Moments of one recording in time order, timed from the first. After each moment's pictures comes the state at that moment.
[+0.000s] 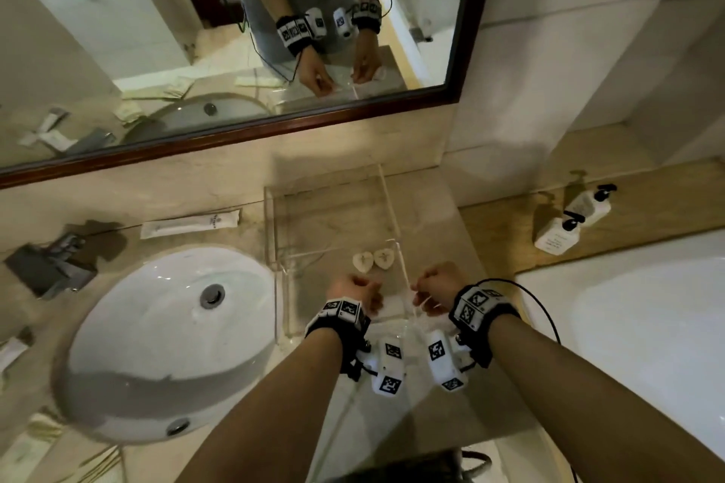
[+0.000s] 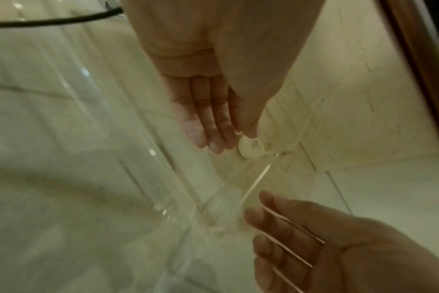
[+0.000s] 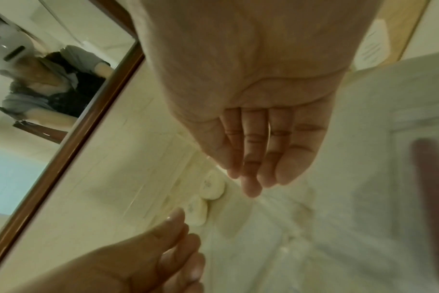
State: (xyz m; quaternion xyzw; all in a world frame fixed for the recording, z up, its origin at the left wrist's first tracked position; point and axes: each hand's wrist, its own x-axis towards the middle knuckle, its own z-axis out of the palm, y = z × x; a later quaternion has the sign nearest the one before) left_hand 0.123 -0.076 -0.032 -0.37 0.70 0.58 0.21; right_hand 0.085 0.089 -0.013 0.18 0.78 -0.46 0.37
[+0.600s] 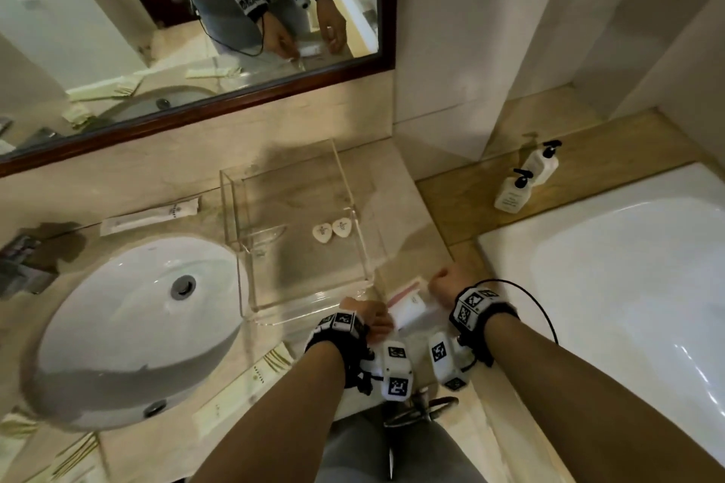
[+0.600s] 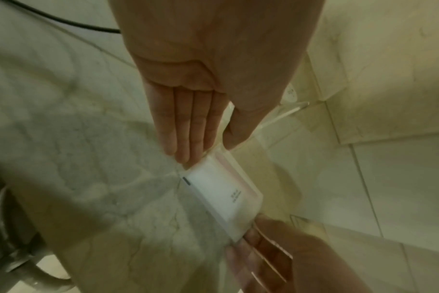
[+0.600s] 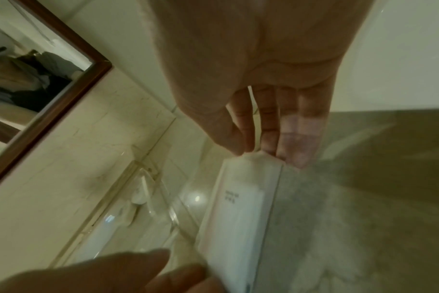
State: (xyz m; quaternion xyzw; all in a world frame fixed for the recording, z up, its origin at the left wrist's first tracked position) left_hand 0.198 0.007 -0.038 -0.42 0.61 0.58 0.34; right_hand 0.150 0.176 -0.048 0.21 0.86 -0.34 0.32
